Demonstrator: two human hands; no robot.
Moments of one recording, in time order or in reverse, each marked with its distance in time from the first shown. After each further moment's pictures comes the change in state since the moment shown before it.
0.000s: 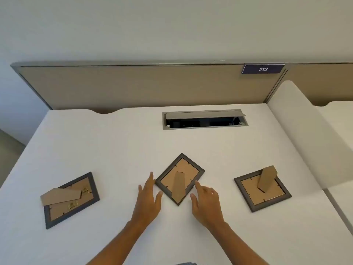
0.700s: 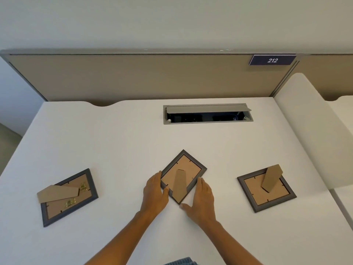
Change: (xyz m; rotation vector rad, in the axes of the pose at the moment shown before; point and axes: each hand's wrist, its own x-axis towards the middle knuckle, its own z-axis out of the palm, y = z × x) left_hand 0.034 0.007 0.020 0.017 -0.019 -0.112; right_hand 0.018 -0.013 0.025 0.207 -0.106 0.210
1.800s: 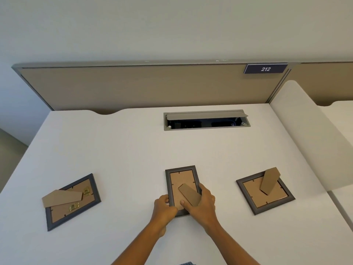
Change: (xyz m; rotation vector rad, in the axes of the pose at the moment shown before) left_hand -0.041 0.024 0.017 -0.510 -0.207 -0.468; right_hand -0.023 -0.013 -0.029 0.465 0.000 0.140
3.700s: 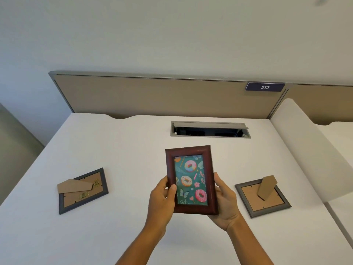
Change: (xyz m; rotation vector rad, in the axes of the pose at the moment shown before) left_hand -0.142 0.058 -0.020 -0.279 0.149 0.419; right_hand -0.069 -0.057 -0.087 1.074 -0.442 0.025
